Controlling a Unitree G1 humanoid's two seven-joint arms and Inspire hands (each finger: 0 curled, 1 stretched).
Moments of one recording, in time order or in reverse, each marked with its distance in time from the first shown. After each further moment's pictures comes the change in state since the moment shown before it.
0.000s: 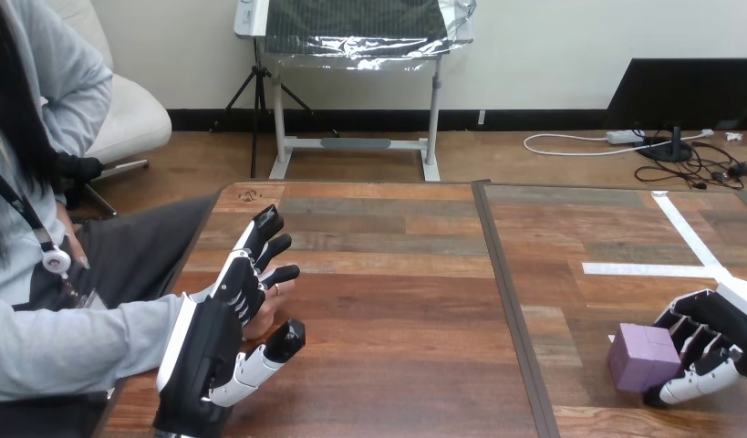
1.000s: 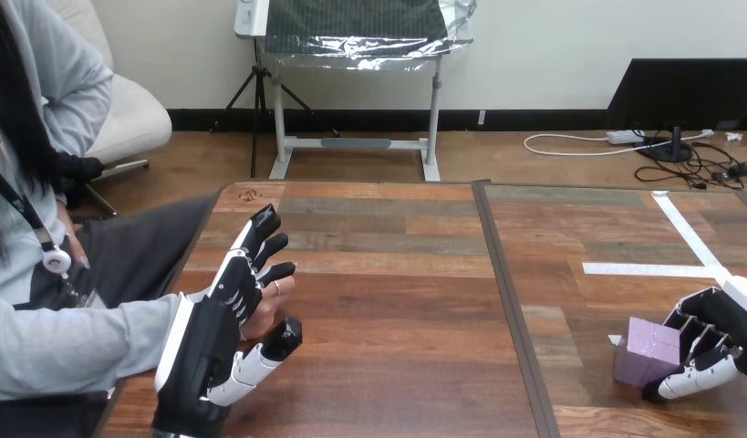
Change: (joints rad) left arm 0.000 0.000 0.002 0.000 0.007 -0.003 0.017; right arm -0.006 0.022 0.000 0.001 0.007 0.066 -0.042
